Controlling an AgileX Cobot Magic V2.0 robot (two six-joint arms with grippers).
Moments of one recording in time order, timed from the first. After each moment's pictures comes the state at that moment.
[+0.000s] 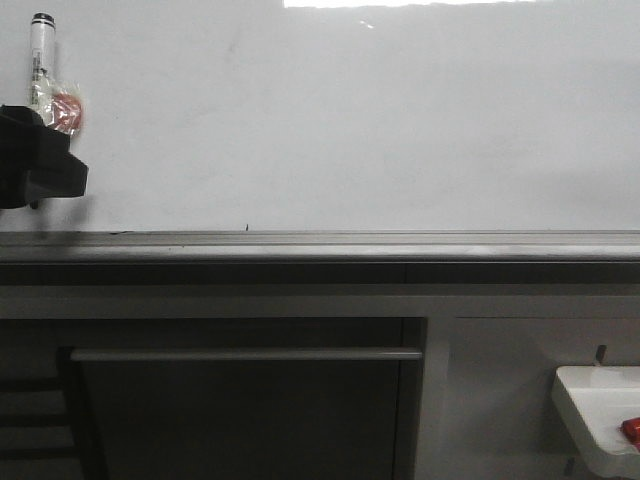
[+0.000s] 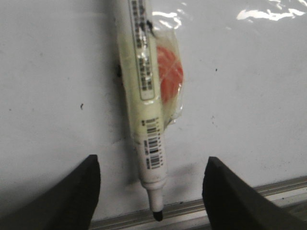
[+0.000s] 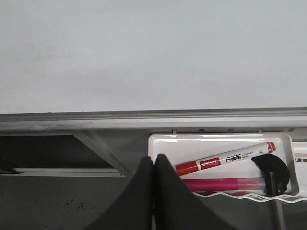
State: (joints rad) left arm -0.44 1.28 -0.47 -0.38 -0.28 0.20; right arm 0.08 0.79 -0.53 0.13 0.48 0.03
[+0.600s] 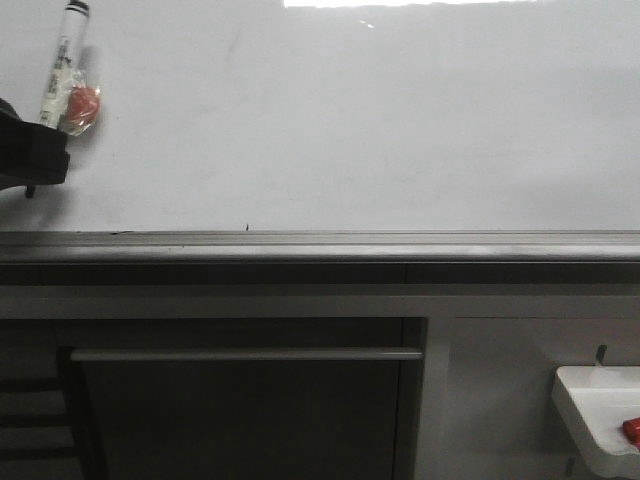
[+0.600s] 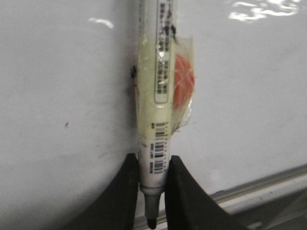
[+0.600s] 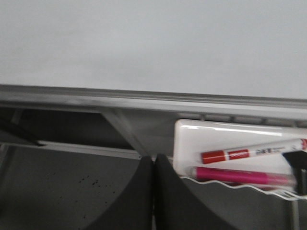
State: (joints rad) left arm -0.44 1.24 -0.47 -0.22 -0.26 0.19; right arm 0.18 0.79 -0.54 0.20 0.52 -0.05
